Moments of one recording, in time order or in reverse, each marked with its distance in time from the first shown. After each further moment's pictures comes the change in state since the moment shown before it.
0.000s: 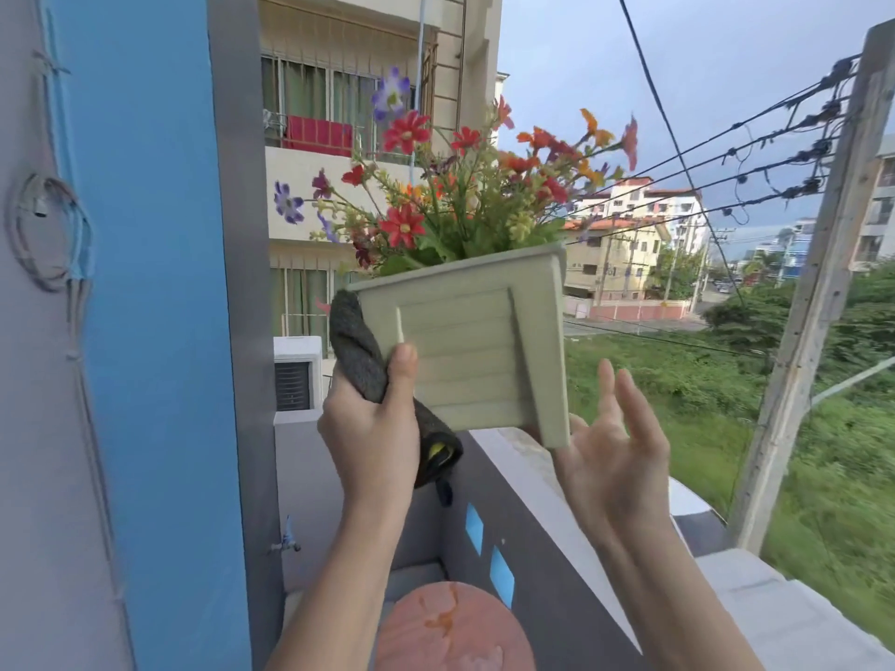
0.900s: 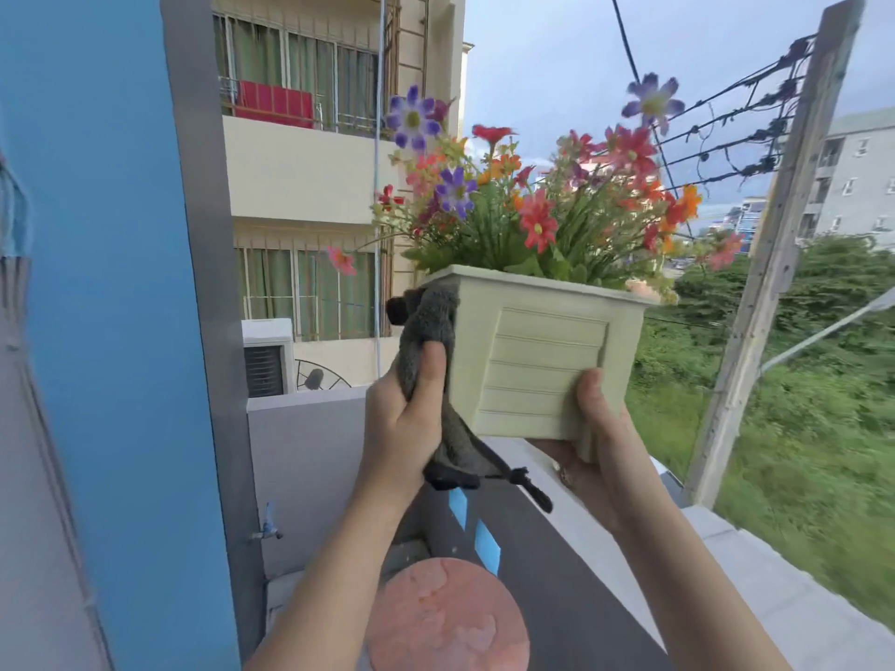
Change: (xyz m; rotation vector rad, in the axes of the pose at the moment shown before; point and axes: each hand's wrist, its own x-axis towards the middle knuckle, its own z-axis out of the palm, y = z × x) left_hand 0.008 -0.022 -0.001 -0.123 -0.461 -0.081; right_hand 0.007 0.021 -0.015 -0.486 0.152 -0.007
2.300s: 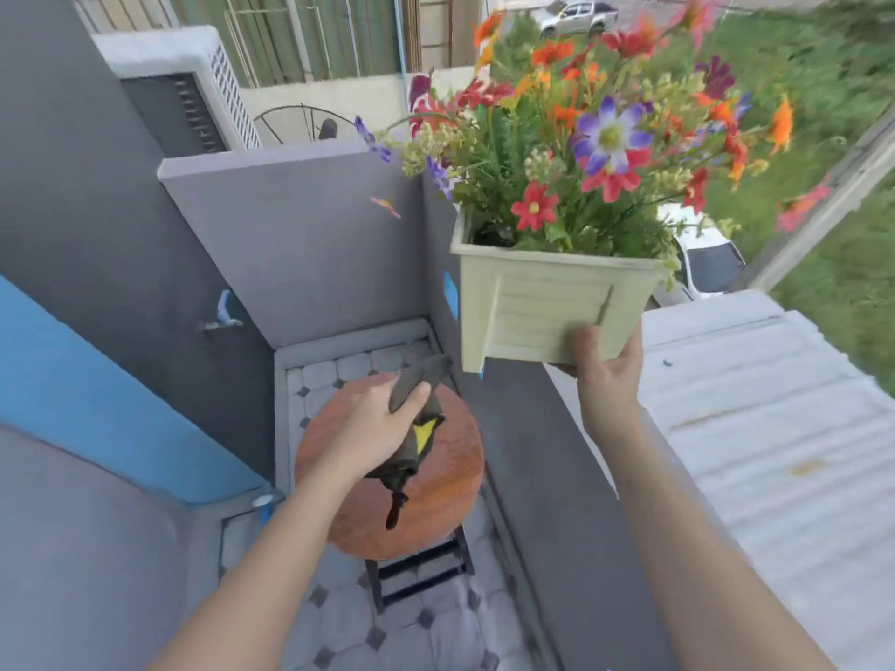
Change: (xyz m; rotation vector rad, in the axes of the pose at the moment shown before) left_hand -0.038 -0.343 0.063 0.815 -0.411 -0.682; right_hand 0.136 0.233 -0.270 -0.354 0.286 0.046
